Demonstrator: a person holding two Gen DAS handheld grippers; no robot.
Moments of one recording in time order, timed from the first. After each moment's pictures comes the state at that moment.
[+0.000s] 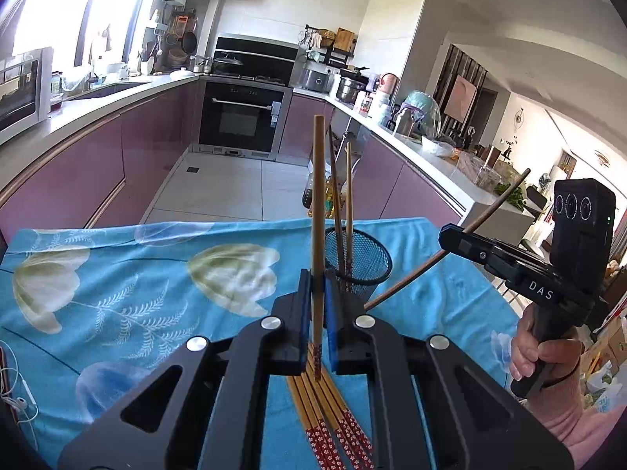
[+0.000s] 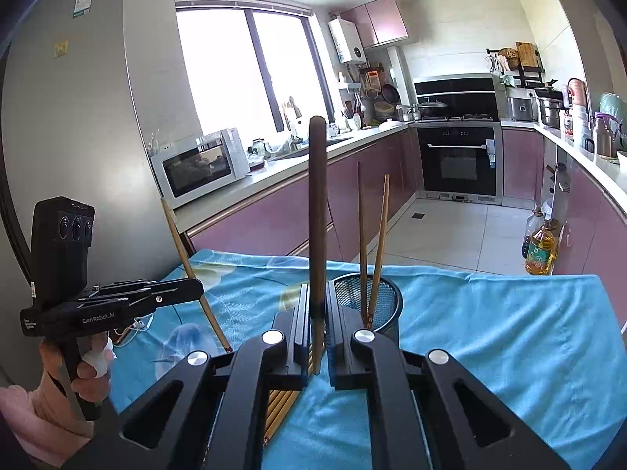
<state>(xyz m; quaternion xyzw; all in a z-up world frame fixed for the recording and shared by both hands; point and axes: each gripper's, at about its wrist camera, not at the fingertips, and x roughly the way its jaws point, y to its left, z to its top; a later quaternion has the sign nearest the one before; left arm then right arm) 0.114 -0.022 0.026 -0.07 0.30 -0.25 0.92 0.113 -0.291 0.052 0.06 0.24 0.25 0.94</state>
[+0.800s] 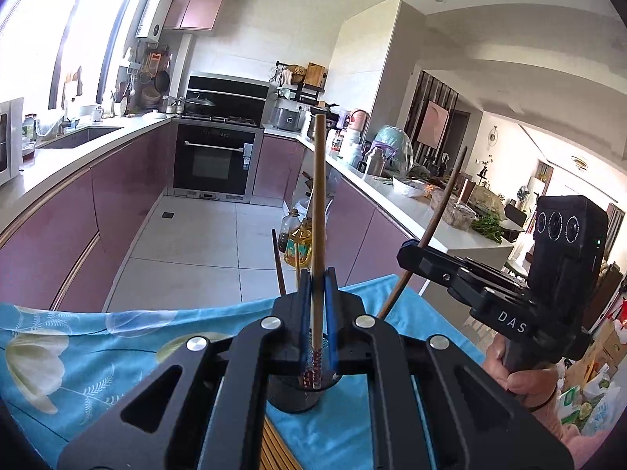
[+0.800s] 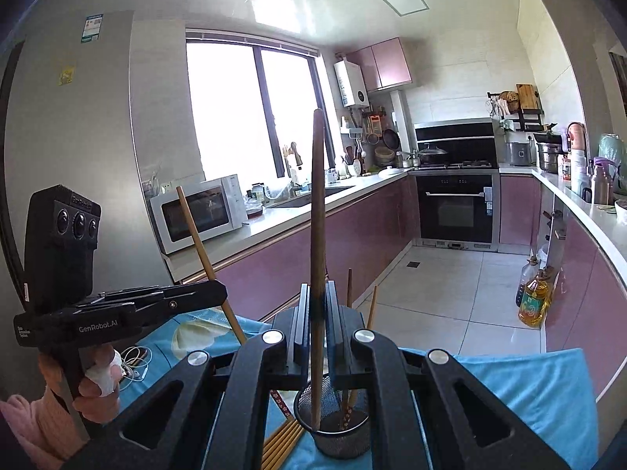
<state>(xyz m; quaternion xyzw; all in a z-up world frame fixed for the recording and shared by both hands) 0.147 -0.069 0.111 -0.07 0.22 -0.29 0.93 0.146 -0.295 0.112 0.05 0.16 0.24 0.96</state>
